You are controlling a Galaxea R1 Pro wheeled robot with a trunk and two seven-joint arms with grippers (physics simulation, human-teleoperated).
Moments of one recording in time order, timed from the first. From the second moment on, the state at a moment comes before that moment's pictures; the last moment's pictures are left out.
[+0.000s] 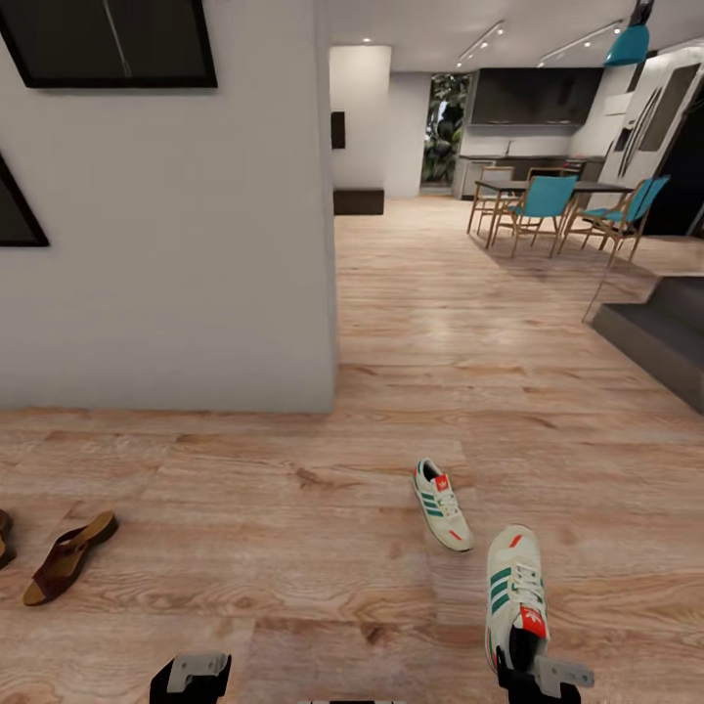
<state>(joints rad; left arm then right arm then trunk) -0.29 0.06 0.08 -0.31 -0.03 -0.42 -0.04 -0.19 -0.08 -0.04 -0.51 -0.10 -0.41 -0.09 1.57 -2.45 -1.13</state>
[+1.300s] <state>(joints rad) -0.29 0.06 0.08 -0.31 -0.03 -0.42 -0.05 -0.19 -0.07 -0.04 -0.51 -0.10 -0.41 -0.09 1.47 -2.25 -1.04</state>
